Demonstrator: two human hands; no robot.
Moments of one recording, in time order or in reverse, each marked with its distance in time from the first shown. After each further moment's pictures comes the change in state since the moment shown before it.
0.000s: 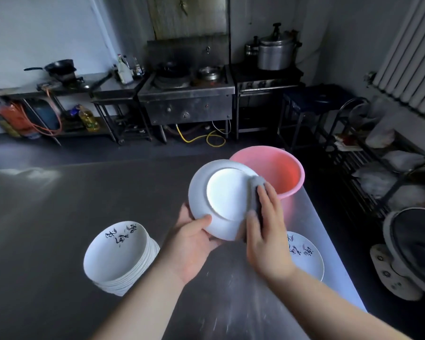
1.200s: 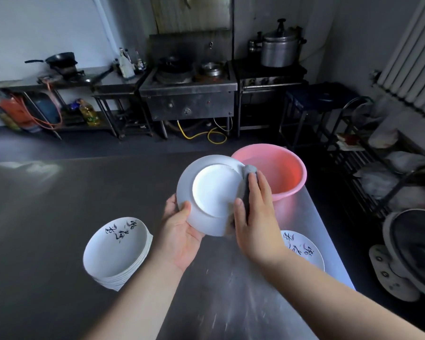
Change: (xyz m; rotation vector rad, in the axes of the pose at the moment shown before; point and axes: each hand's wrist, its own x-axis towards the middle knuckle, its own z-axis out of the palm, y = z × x) left_hand 0.013 0.005 -0.014 -0.092 0.204 0.116; right_hand 0.025 -0.009 0.013 -0.192 -0.124 -0.043
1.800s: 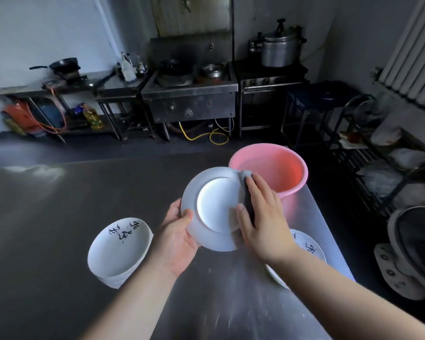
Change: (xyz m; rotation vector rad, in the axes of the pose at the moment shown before) left_hand -0.009 0.003 -0.014 0.091 -0.021 -0.046; right_hand -0.005 0.016 -0.016 -0.161 -0.088 -0.064
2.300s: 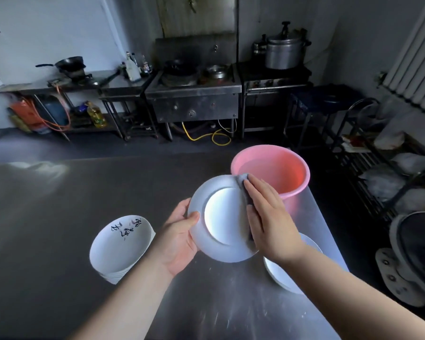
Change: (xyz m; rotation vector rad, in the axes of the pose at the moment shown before) left_hand -0.001 0.005 -0.009 0.132 -0.107 -0.061; right_hand 0.004 0.013 -0.013 0.017 -0.011 -0.276
